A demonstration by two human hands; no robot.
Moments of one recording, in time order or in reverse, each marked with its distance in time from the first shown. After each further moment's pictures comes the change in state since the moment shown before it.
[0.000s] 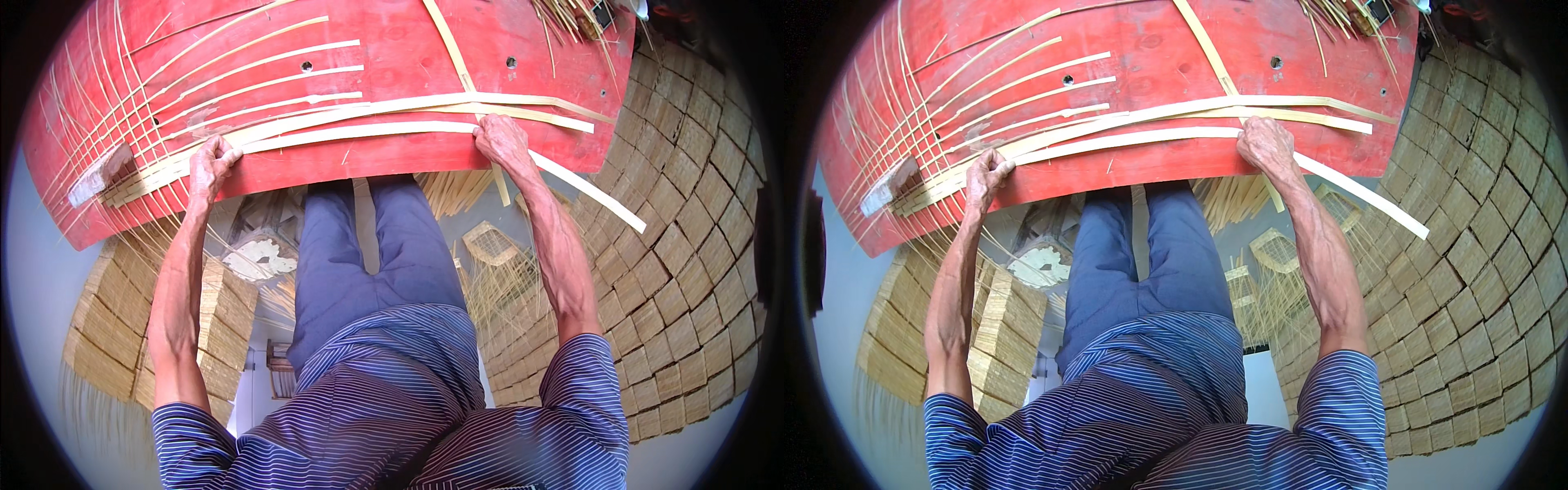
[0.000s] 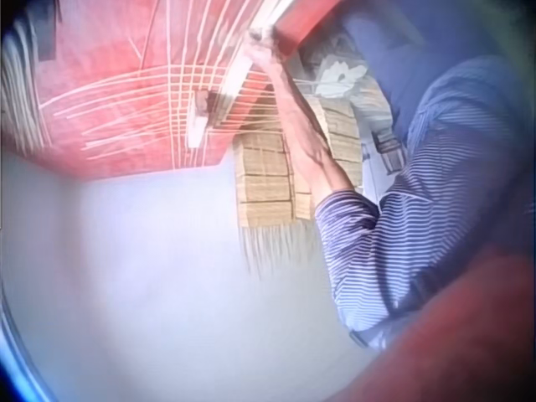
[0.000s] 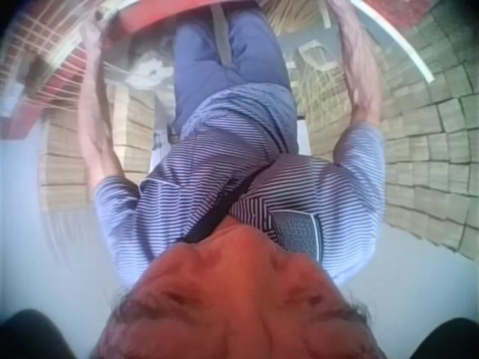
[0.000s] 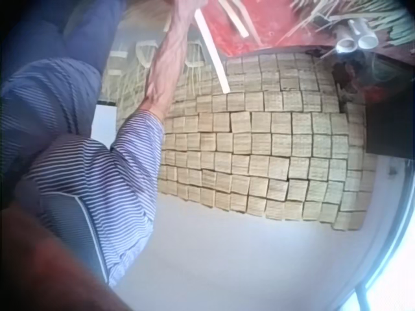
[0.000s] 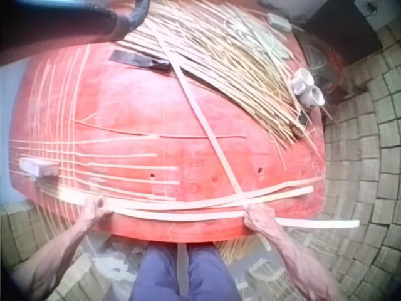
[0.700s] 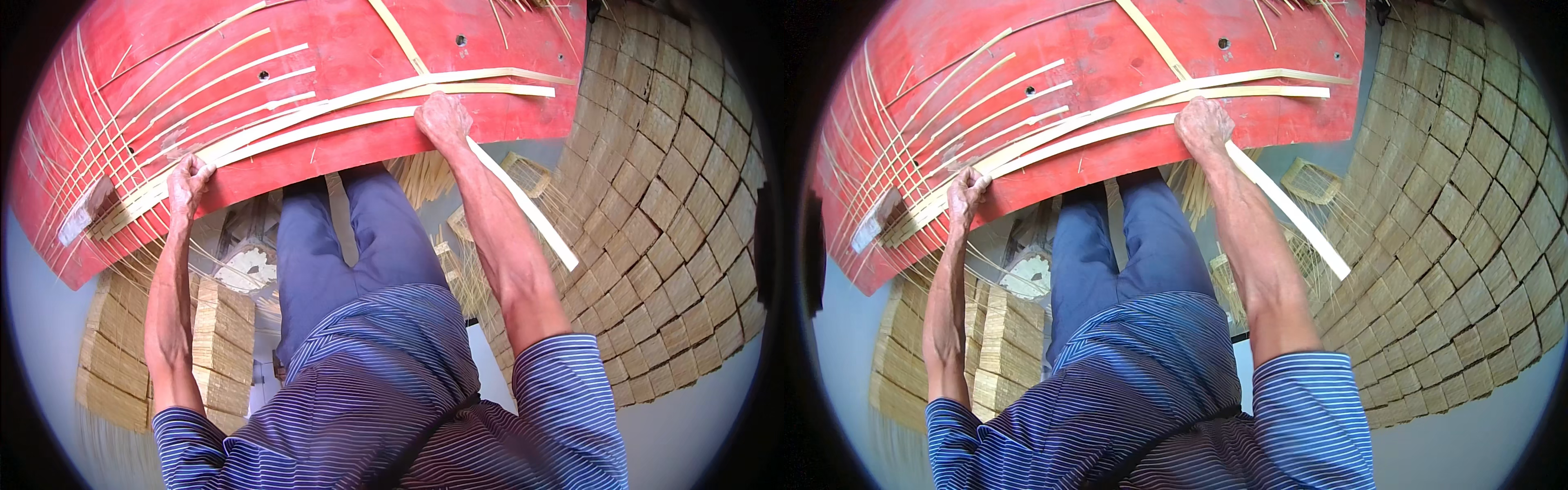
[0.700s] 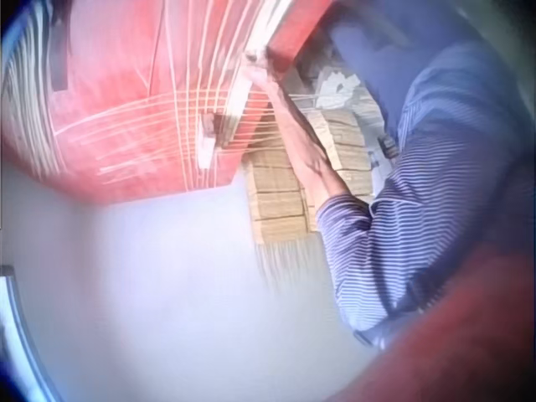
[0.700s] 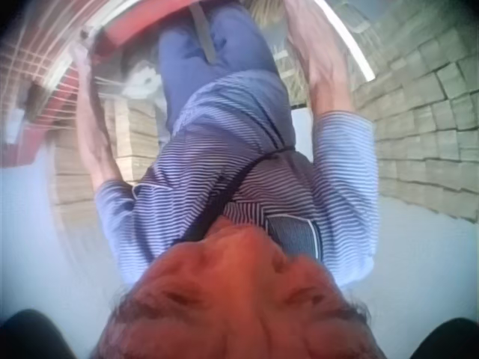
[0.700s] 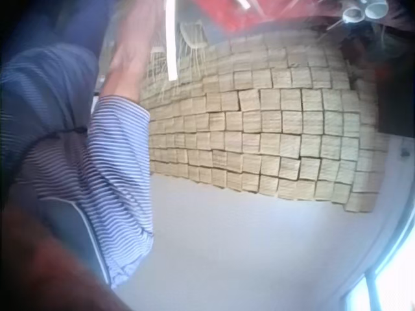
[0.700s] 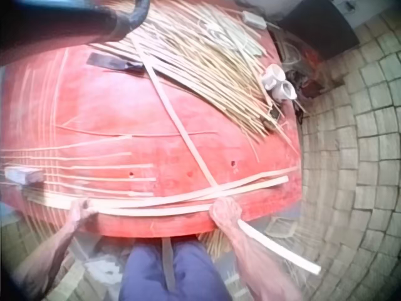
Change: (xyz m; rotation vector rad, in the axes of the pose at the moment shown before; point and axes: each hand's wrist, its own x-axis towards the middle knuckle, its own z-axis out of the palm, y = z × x) left_hand 0.005 -0.005 0.000 0.003 -0.026 0.026; right_hand -0.007 -0.057 -0.005 0.182 0.072 0.394
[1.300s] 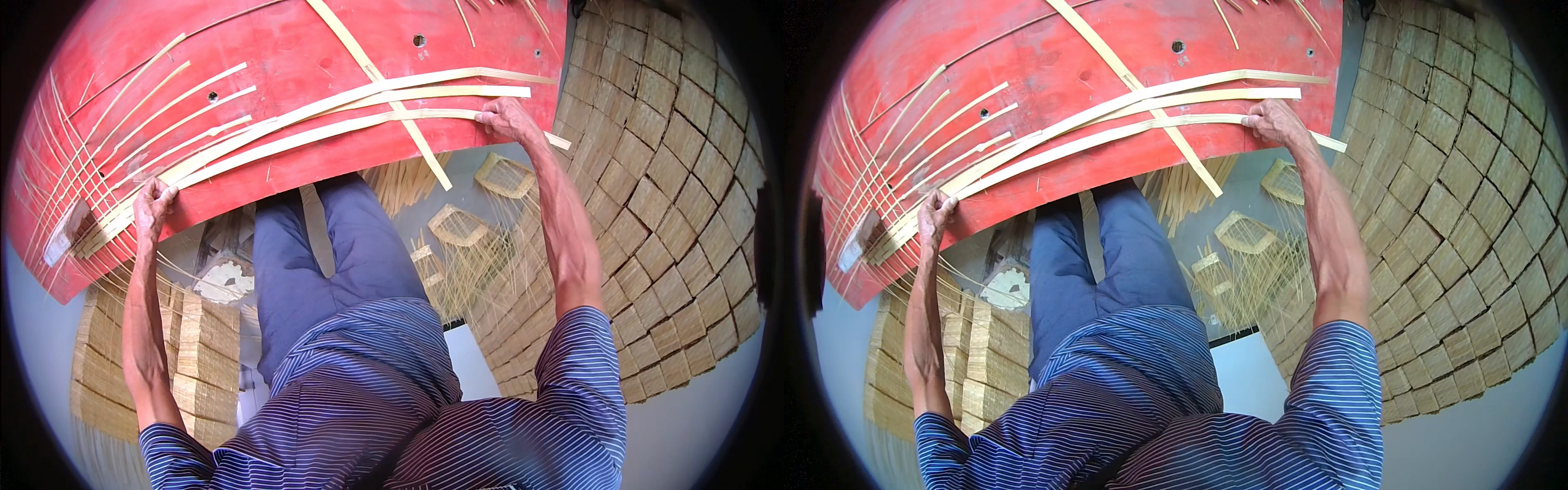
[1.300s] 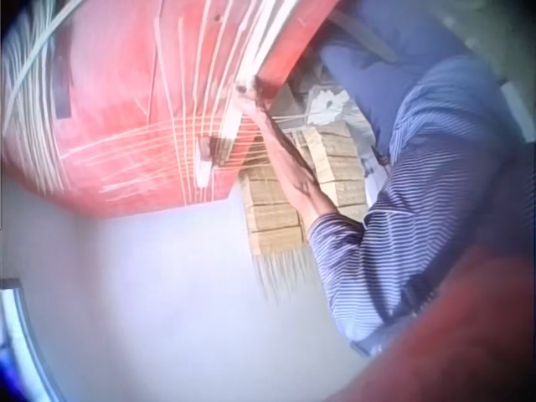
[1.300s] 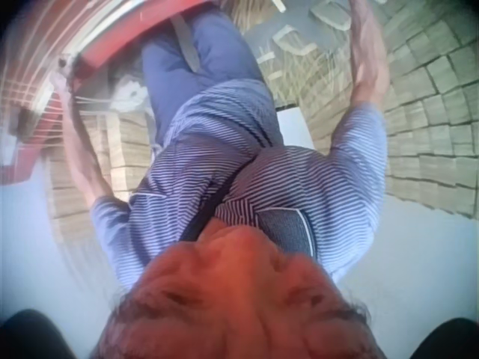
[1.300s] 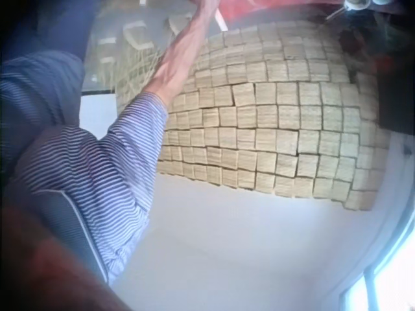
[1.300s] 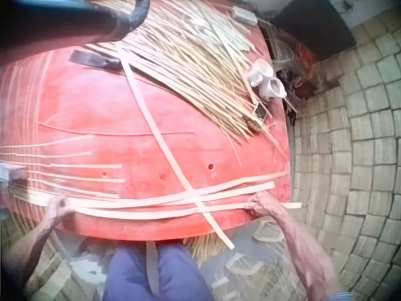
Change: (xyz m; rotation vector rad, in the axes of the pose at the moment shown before) left_hand 0.004 -0.011 -0.007 0.070 -0.028 0.020; right_hand 0.091 0.205 -0.084 0.096 -0.425 -0.256
